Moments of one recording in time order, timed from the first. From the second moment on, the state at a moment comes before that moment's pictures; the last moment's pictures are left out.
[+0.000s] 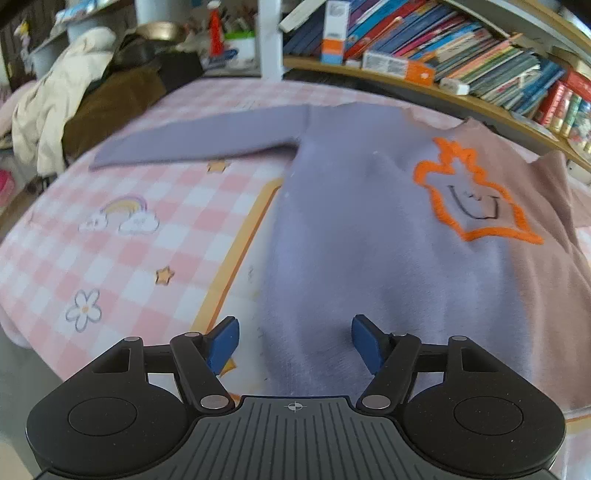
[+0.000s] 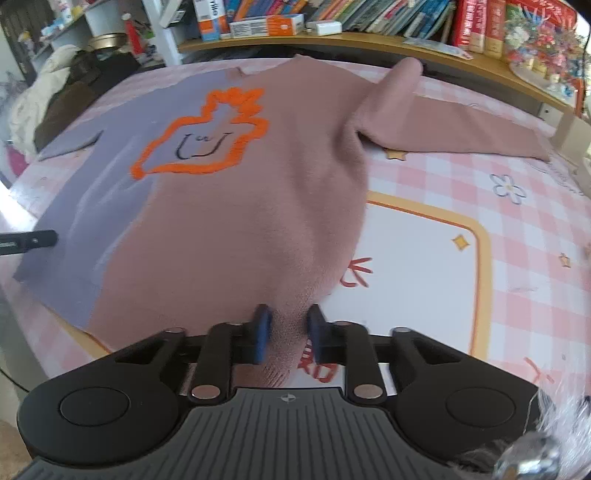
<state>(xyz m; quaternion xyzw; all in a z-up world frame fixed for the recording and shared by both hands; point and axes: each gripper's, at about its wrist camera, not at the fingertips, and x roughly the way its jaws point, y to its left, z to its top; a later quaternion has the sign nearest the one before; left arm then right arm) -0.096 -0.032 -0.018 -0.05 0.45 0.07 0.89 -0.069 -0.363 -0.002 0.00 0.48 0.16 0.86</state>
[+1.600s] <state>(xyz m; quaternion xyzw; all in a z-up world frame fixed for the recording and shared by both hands) -0.041 0.022 -0.026 -0.05 0.42 -0.13 0.90 -0.110 -0.258 0.002 0.01 0.50 0.06 0.87</state>
